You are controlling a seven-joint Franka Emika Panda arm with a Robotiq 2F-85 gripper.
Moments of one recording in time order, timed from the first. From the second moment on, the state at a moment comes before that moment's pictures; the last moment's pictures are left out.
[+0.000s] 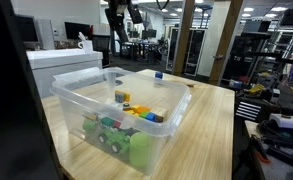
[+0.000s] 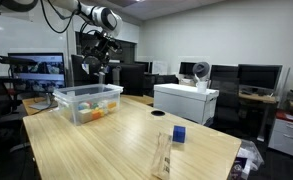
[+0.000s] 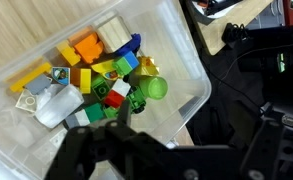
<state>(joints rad) 0.00 0.58 0.19 -1.04 0.09 1.08 -0.79</state>
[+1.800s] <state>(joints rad) -0.29 0.93 -0.24 -1.21 -0.31 2.09 -0.38</state>
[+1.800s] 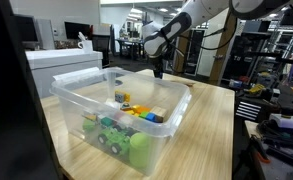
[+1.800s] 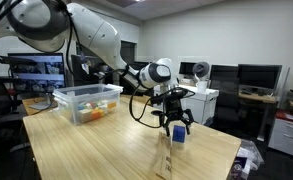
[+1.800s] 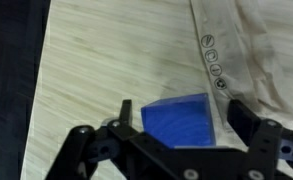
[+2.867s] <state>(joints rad) -0.23 0.69 -0.02 -1.24 -0.14 2.08 -0.40</state>
